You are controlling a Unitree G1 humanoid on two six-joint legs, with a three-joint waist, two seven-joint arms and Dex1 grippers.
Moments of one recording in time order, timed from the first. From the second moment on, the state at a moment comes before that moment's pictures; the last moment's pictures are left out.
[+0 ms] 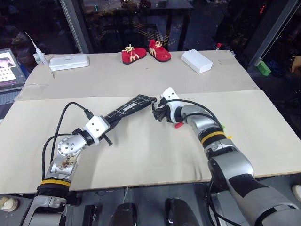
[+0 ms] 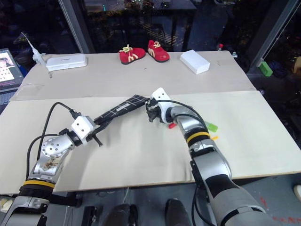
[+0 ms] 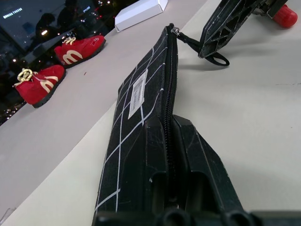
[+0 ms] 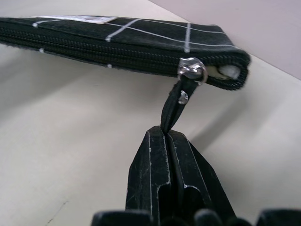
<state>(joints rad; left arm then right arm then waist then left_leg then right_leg) -0.32 0.58 -0.02 0.24 -0.10 -0.29 -0.69 -1.04 -0.18 0.15 0.92 0.02 0.27 0.77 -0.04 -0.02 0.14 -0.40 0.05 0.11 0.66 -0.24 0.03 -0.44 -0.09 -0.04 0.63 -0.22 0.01</state>
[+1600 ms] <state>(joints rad) -0.34 0.54 -0.01 0.25 -0.10 -0.28 -0.69 -0.95 -0.14 0.29 0.54 0.04 0.40 0.99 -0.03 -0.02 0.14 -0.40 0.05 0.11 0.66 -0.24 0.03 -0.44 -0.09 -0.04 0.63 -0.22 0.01</state>
